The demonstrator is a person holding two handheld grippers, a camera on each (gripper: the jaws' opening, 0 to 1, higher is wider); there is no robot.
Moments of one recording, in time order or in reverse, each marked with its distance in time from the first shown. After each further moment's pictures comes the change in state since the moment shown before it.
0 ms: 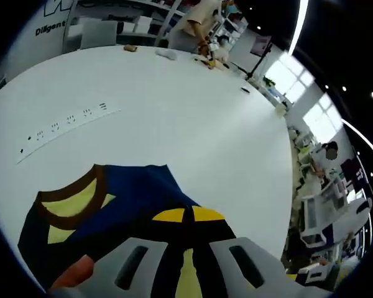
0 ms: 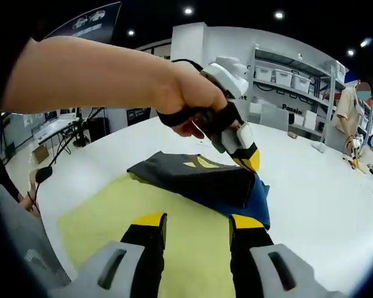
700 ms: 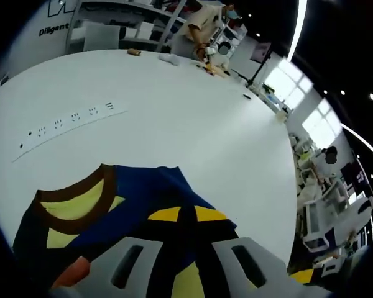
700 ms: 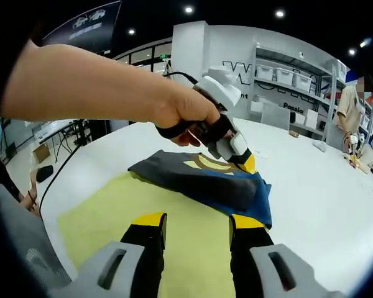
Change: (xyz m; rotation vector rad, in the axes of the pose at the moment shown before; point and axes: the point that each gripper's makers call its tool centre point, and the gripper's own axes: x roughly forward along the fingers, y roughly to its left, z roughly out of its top) left arm -0.013 0.026 -0.004 -0.020 -0.082 0.000; right arm 0.002 0.001 -0.001 -0.002 0.008 0.009
